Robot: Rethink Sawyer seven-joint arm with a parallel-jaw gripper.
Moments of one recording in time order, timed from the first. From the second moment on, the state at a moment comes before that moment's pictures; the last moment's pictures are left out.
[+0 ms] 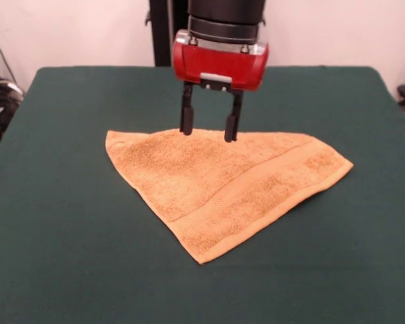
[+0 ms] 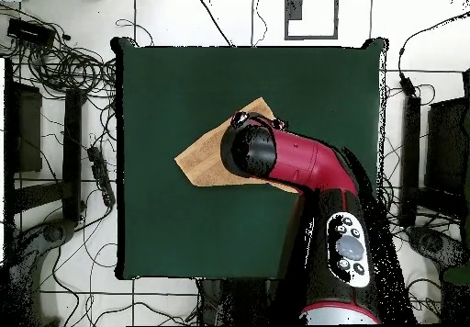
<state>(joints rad) -0.14 -0.62 -0.09 1.54 0.06 0.37 1.74</state>
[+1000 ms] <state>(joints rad) -0.18 -0.61 -0.06 1.58 0.09 0.29 1.74</state>
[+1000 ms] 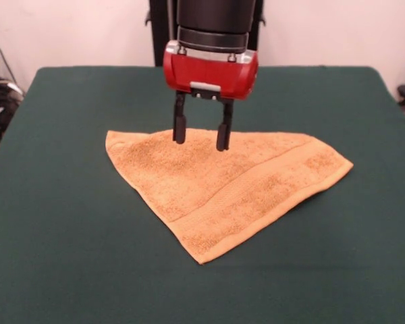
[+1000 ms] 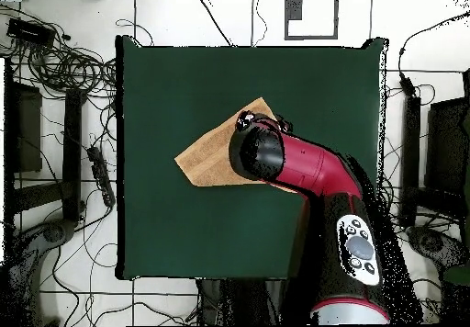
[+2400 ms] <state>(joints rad) -0.30 -0.33 0.09 1.53 0.08 0.04 1.74</state>
